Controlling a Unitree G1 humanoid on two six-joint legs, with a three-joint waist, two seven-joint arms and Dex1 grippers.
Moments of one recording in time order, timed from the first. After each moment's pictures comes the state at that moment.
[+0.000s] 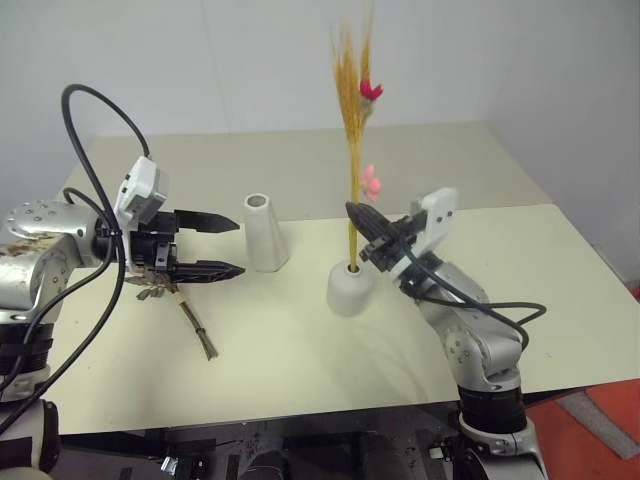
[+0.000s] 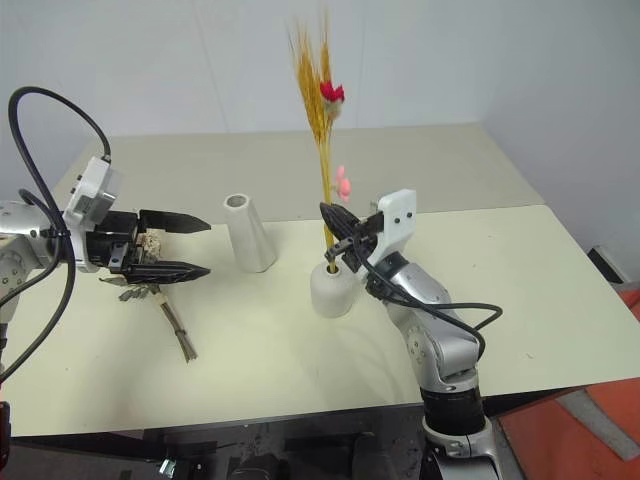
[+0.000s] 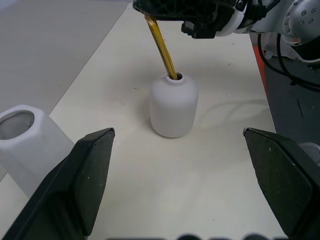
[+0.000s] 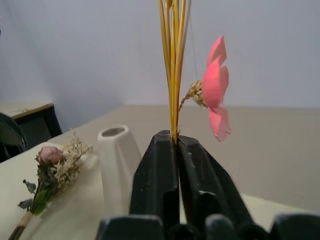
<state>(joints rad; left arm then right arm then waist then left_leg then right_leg) -0.64 1.00 0.10 -0.02 -0.60 0.62 -1.39 -0.44 -0.16 0.02 -0.36 0.43 0.48 0.34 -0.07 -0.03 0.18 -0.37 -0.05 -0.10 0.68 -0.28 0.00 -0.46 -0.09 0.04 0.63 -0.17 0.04</state>
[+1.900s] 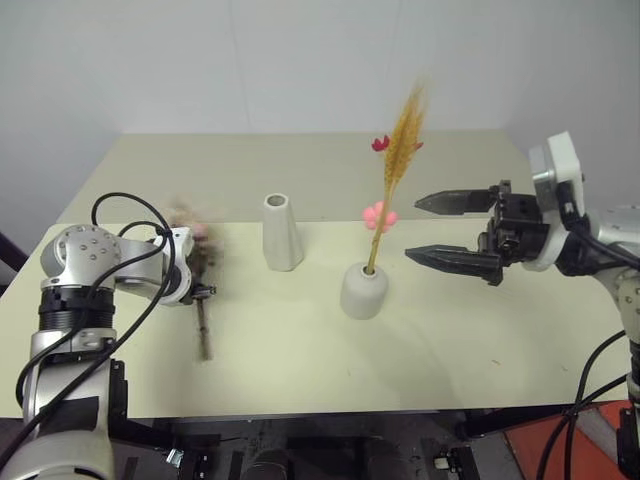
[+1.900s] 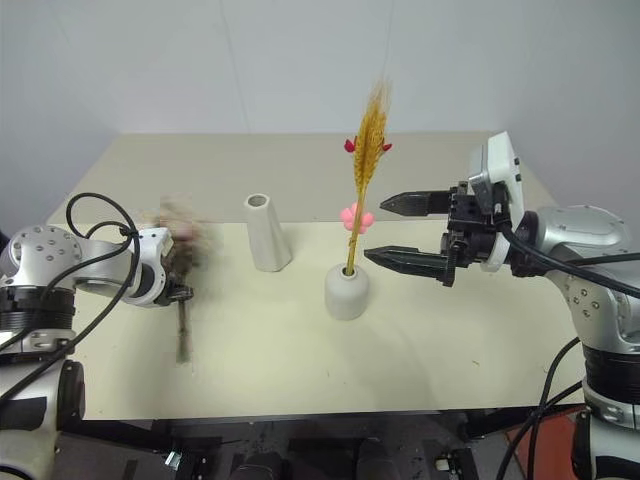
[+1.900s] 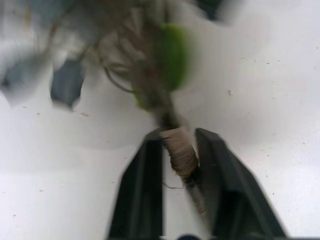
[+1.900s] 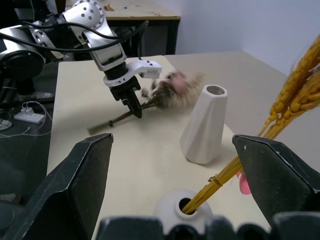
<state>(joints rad) -0.86 0.72 0.15 0.39 -1.18 1.61 0.54 -0.62 -0.90 -0.17 -0.29 0.80 0.70 1.07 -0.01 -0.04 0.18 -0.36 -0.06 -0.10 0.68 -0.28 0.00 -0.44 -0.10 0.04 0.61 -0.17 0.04</state>
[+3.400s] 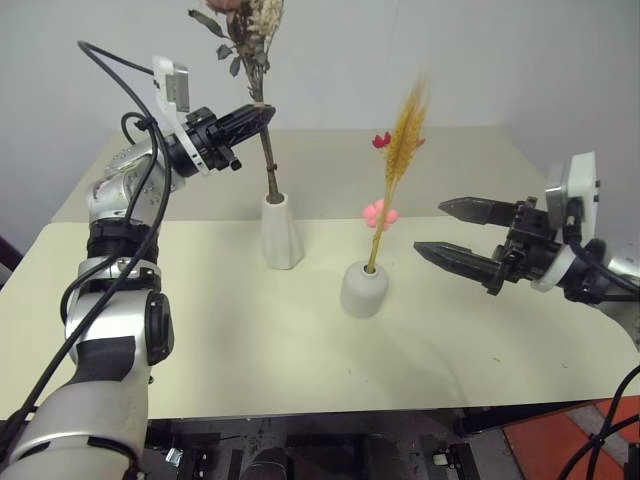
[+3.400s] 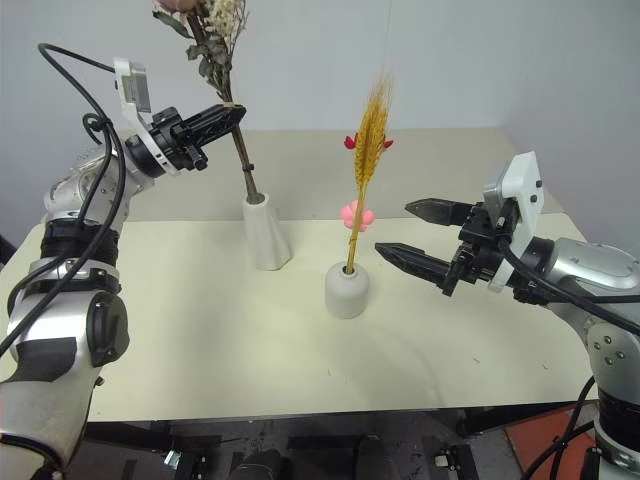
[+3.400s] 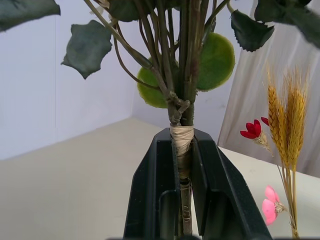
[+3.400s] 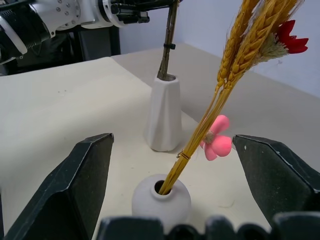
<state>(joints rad) -1.26 0.54 0.17 0.85 -0.51 0.34 -1.13 -0.43 -0.87 -0.33 -0.50 0.91 0.80 0.75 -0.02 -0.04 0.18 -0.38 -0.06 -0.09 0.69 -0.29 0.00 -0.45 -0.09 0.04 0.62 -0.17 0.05</state>
